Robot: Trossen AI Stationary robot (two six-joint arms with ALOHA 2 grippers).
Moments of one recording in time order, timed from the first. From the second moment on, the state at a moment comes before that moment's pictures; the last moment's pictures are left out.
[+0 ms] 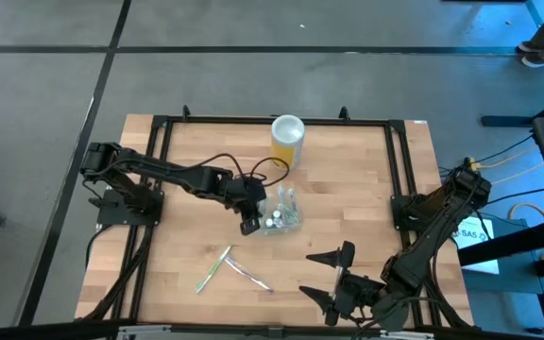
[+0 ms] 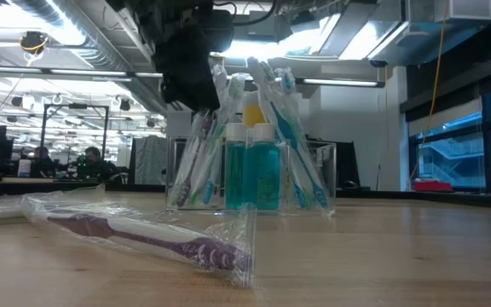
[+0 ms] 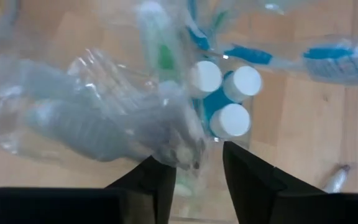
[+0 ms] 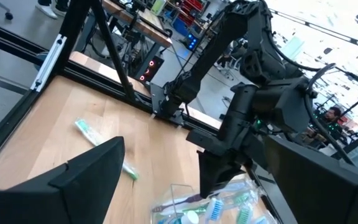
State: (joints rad) left arm -0.07 1.57 1.10 -0.49 -0.01 -0.42; right arm 0.92 1.67 1.23 0.12 1.16 -0.27
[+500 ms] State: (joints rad) left arm -0.11 1.48 1.10 -0.51 -0.03 -0.45; right arm 0.92 1.67 1.23 0.09 1.16 -0.25
